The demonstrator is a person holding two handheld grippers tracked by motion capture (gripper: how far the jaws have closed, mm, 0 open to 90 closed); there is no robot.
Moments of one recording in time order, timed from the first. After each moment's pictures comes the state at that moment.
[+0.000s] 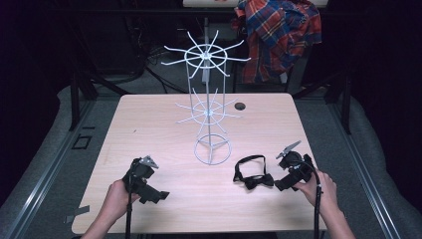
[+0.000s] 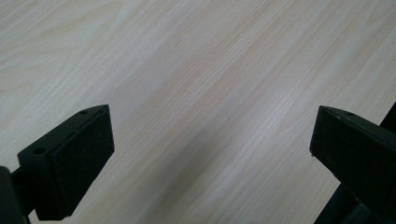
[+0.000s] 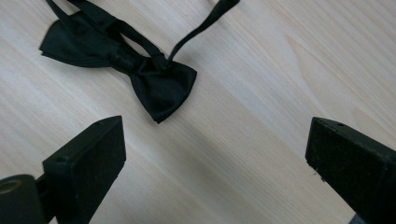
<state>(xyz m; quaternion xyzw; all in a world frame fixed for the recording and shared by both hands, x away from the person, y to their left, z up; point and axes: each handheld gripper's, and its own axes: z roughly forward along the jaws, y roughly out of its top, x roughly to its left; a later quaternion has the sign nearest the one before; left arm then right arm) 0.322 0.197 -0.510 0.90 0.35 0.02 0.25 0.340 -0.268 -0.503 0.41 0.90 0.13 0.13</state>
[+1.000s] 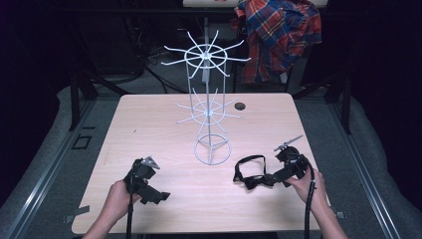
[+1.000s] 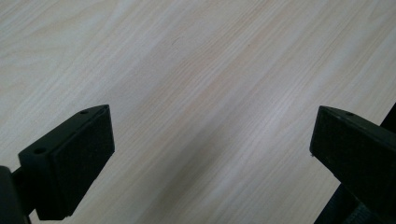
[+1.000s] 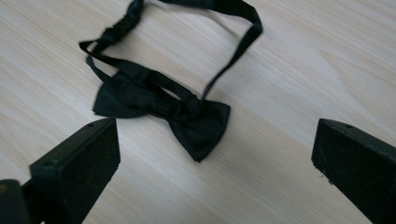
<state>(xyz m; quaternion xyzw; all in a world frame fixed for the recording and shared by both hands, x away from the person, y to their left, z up) 0.322 0.193 -0.513 0.90 0.35 0.02 0.24 0.354 -0.259 -0.504 0.48 0.86 0.19 0.06</state>
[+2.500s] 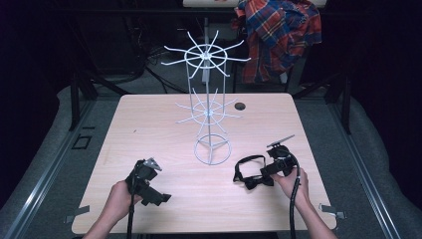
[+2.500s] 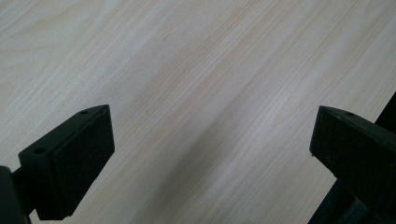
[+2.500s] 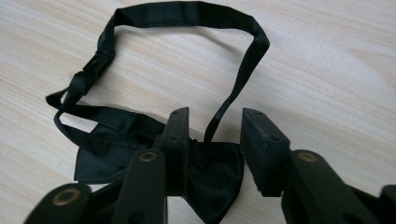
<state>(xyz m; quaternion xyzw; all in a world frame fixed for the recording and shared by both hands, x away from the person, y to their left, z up) 0.320 0.189 -0.513 0.91 0.34 0.01 0.24 0.378 -0.243 -0.536 0.56 0.81 0.20 0.03</state>
